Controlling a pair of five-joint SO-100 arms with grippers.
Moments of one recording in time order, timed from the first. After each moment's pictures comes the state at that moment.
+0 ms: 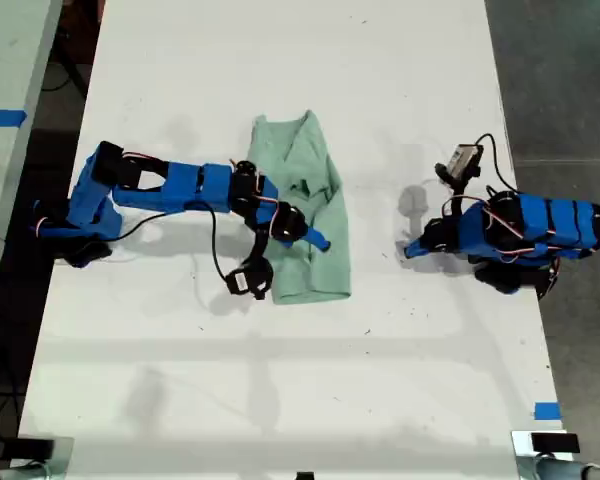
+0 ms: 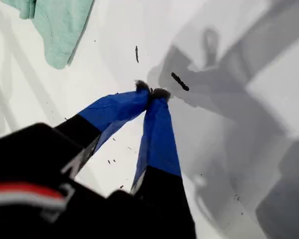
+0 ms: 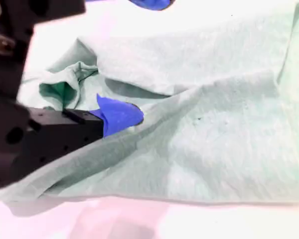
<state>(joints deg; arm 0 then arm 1) -7.1 63.5 58.6 68.7 12.5 5.2 200.2 174.0 80.8 -8.0</state>
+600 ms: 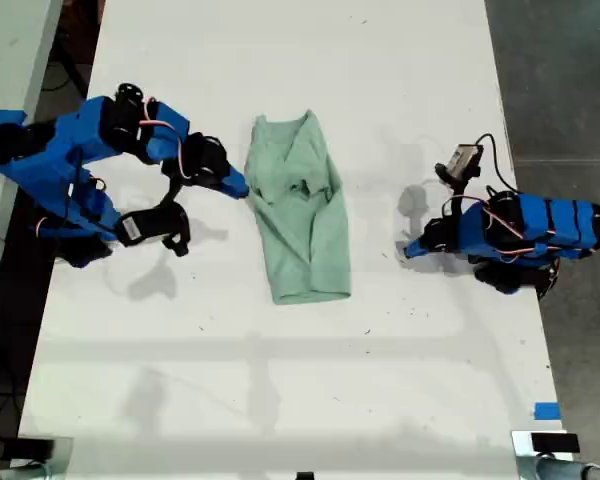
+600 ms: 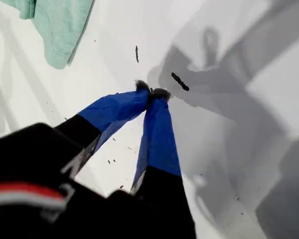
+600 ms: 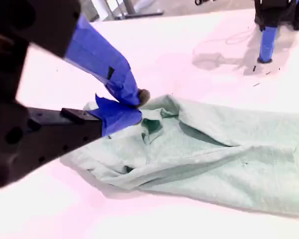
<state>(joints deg) -9.2 118.5 86.9 78.6 7.7 5.2 200.2 174.0 80.8 -8.0</state>
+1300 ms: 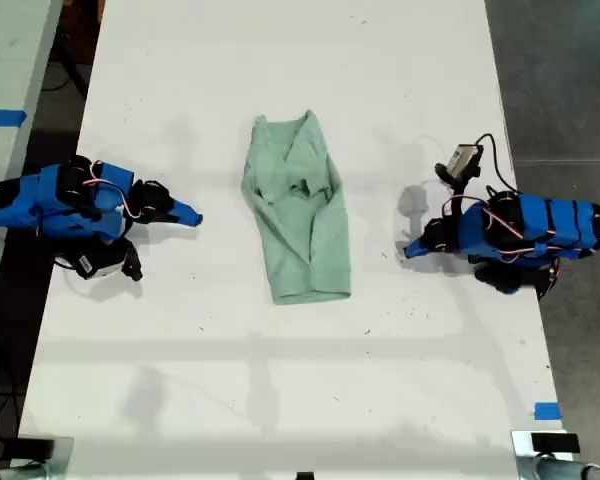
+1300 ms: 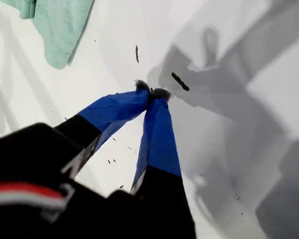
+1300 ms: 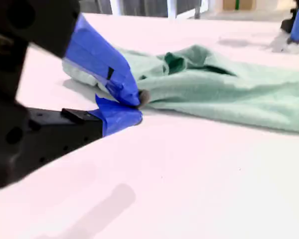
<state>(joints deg) -10.6 205.5 180.3 61.4 3.7 5.2 200.2 174.0 80.8 -8.0</state>
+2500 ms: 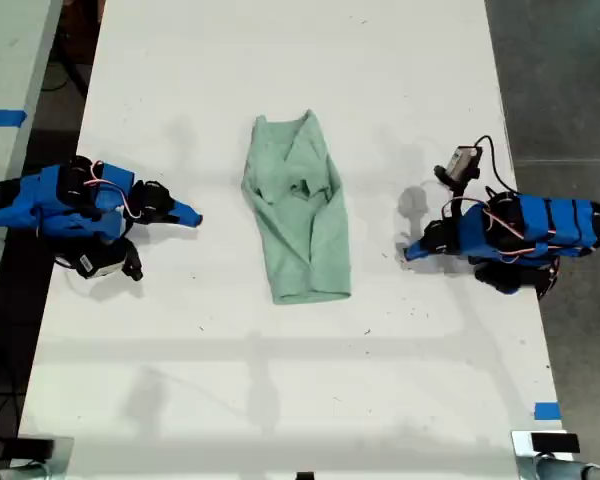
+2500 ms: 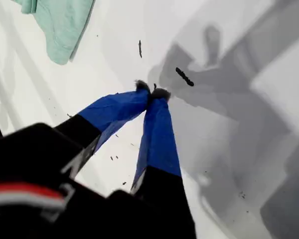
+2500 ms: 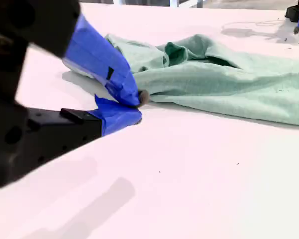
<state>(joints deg) -10.8 206.3 181.1 61.7 2.6 3.5 200.2 174.0 80.8 -6.4</state>
